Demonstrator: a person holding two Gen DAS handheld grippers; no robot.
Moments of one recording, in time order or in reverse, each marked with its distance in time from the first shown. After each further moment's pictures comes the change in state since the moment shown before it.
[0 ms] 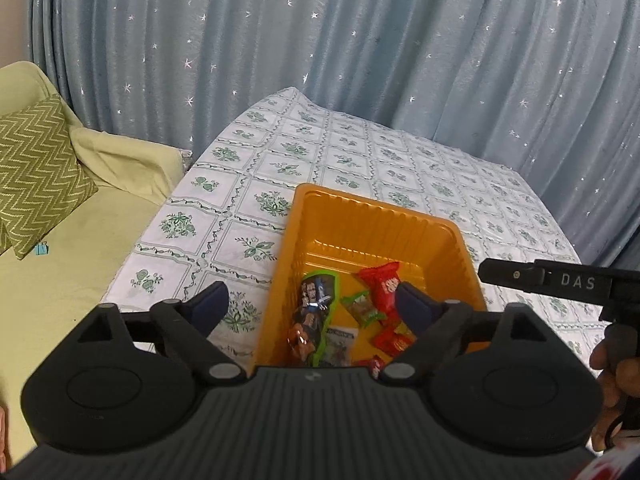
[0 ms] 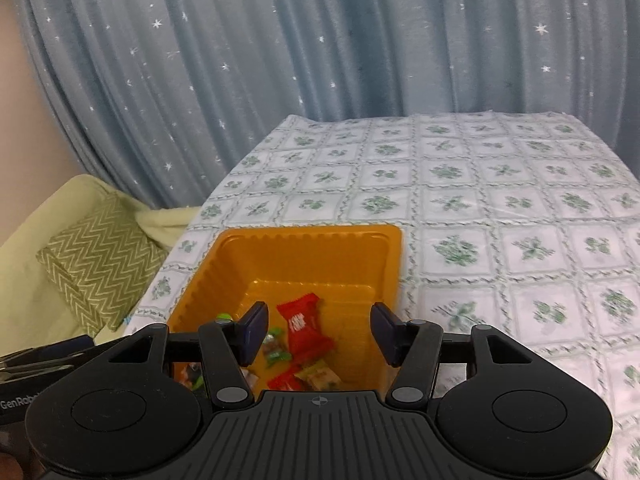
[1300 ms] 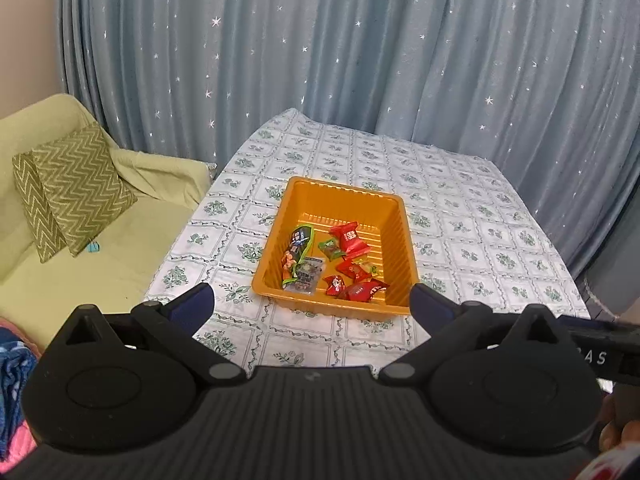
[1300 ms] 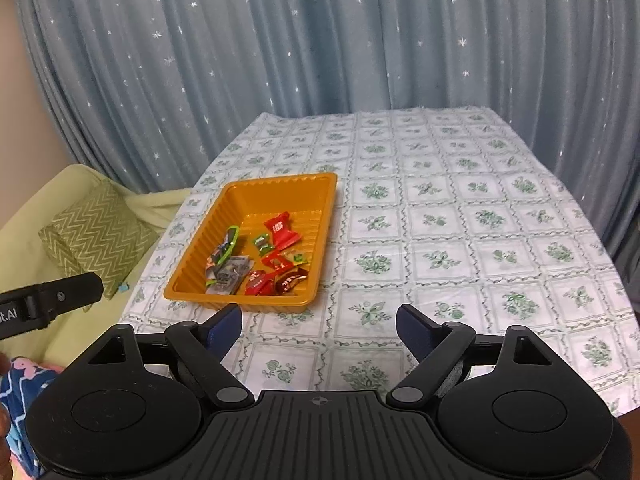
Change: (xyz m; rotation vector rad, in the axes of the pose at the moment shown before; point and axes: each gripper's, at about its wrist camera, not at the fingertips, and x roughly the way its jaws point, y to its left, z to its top) left arm -0.193 -0.061 -0.054 0.063 -0.032 0.077; right arm -0.206 0.026 -0.095 0.014 -0.009 -0.125
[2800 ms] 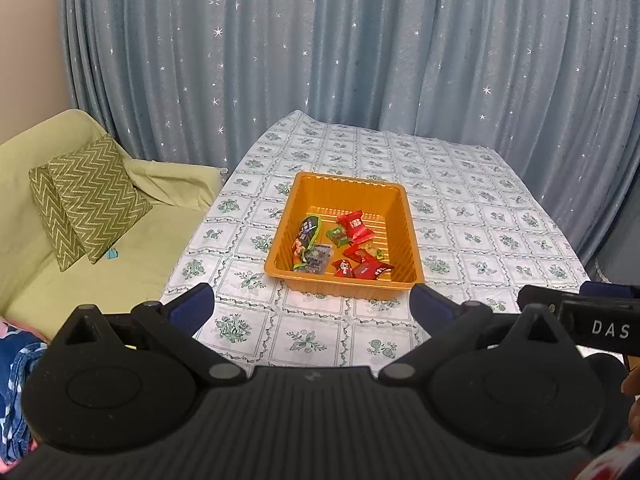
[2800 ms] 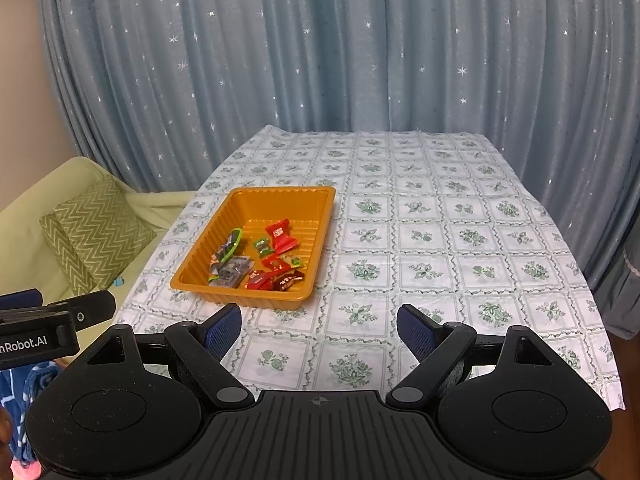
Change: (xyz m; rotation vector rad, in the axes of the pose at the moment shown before) left arm -0.029 -0.012 -0.021 0.049 -0.011 0.044; right arm -0.040 0.010 -0.015 -0.068 -0.043 -0.027
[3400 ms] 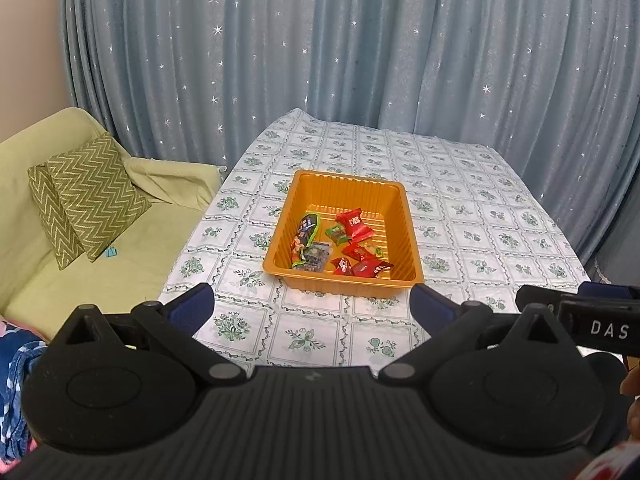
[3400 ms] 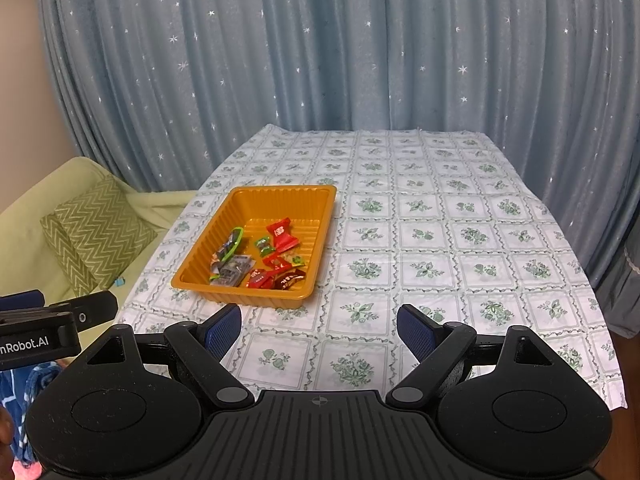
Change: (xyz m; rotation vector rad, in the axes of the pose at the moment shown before) left arm 0.001 0.000 0.000 -0.002 0.006 -0.002; right arm 0.001 0.001 -0.001 0.002 0.001 0.003
